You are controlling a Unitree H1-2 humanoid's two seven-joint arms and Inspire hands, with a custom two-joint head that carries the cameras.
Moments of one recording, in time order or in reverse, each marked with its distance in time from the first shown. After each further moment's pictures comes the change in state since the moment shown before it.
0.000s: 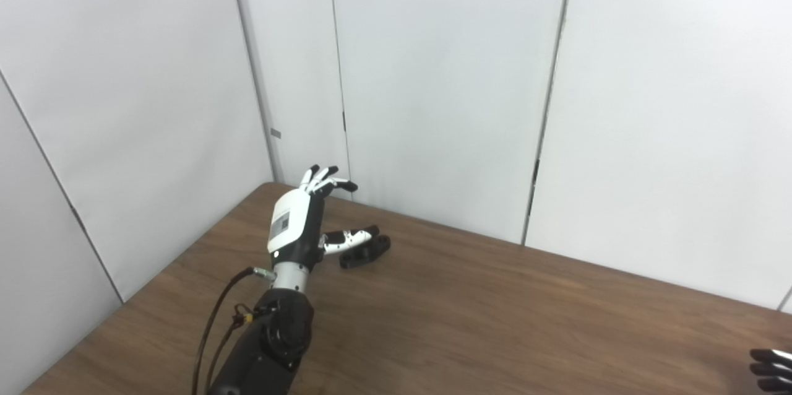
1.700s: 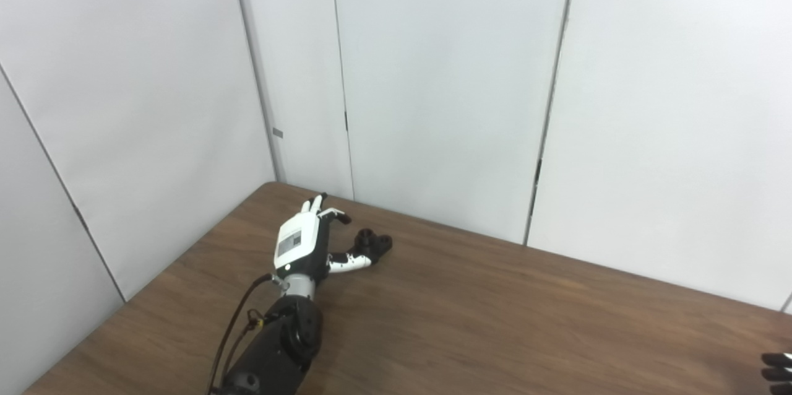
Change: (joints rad) left arm -0.065 0.033 -0.125 0.239 -0.001 0.131 0.053; right arm 0.018 -0.003 -0.022 -0.063 -0.001 0.043 0.044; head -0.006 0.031
